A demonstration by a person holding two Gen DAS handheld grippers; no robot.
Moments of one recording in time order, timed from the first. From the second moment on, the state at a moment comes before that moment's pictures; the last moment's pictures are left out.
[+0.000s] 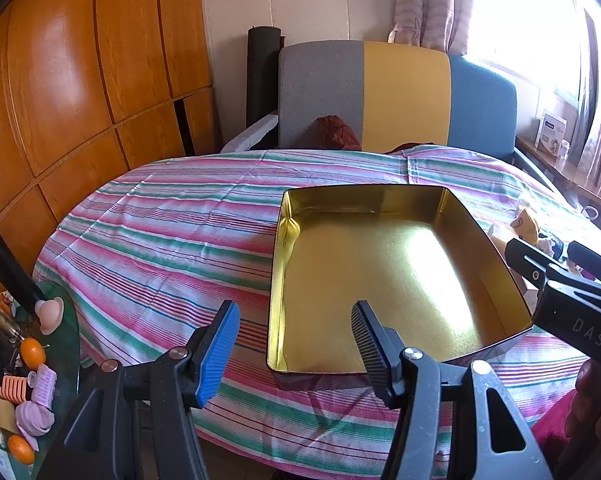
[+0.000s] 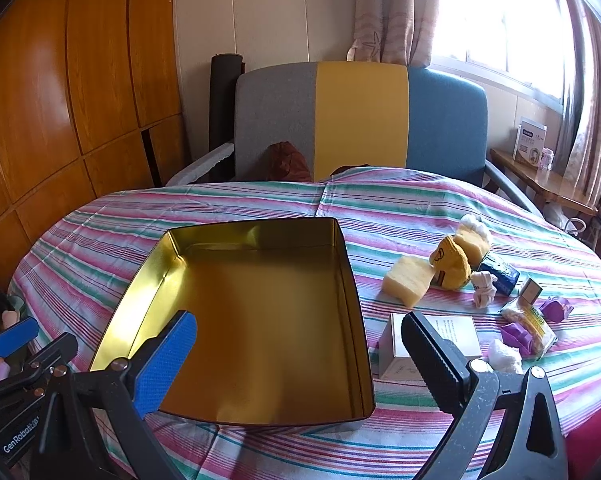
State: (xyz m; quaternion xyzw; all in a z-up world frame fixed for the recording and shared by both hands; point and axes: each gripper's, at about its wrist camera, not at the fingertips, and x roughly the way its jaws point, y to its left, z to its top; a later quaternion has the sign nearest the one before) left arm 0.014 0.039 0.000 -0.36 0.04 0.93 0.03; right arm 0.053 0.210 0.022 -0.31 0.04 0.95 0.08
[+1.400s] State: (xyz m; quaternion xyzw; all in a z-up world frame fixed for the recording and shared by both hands) left arm -0.001 0.253 -0.009 -0.38 0.31 0.77 0.41; right arm 0.102 0.533 -0.013 -0.32 0.35 0.85 0.22
